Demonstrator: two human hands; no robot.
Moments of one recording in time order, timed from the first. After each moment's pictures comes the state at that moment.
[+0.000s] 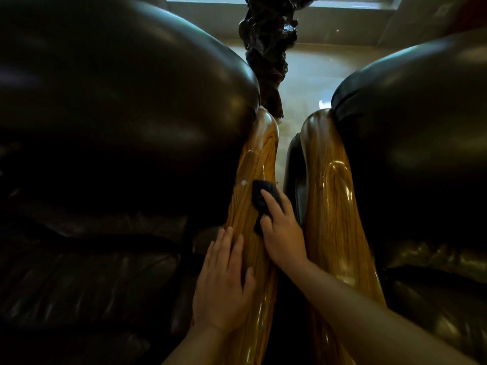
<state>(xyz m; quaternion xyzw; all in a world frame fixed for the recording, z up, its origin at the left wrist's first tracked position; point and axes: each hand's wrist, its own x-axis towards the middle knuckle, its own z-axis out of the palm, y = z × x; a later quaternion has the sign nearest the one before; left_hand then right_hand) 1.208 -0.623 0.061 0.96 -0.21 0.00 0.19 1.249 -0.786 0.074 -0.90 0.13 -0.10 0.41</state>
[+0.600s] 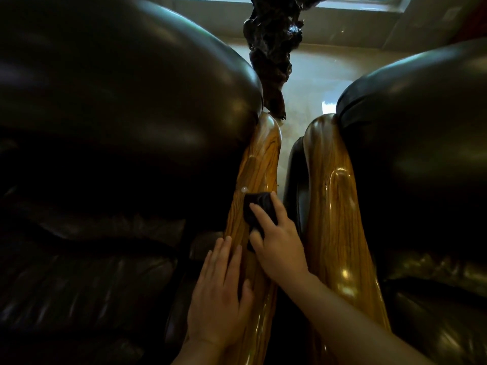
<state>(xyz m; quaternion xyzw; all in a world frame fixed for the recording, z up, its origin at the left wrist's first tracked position) 1.207 -0.622 0.060 0.95 -0.22 0.00 0.20 1.247 -0.783 0.081 -0.95 0.10 -0.08 0.29</state>
